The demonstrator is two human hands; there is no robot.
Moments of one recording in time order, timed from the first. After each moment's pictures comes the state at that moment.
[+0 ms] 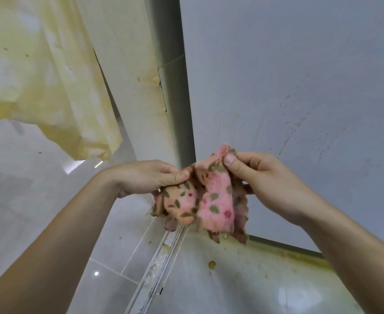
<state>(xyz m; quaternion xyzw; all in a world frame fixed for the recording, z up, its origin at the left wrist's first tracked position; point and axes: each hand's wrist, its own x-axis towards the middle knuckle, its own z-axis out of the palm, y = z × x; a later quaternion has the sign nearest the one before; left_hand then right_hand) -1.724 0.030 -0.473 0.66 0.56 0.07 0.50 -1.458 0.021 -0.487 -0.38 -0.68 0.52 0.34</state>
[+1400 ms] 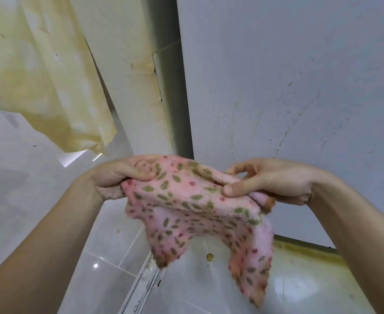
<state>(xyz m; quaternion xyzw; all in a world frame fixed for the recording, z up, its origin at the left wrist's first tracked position) -1.777 0.037 -0.515 0.44 0.41 0.28 0.75 -1.435 0.058 -0.494 -0.40 -0.62 0.67 0.07</state>
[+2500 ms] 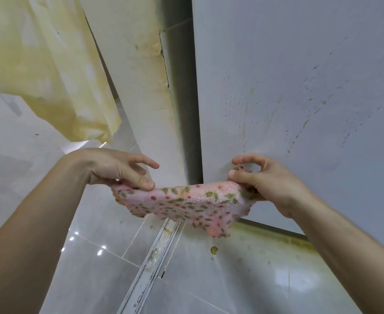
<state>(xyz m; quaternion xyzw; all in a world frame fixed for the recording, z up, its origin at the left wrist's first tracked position) -1.804 0.049 -0.501 0.51 0.68 0.04 0.53 -1.462 0.056 -0.553 -0.55 -0.52 0.57 0.31</state>
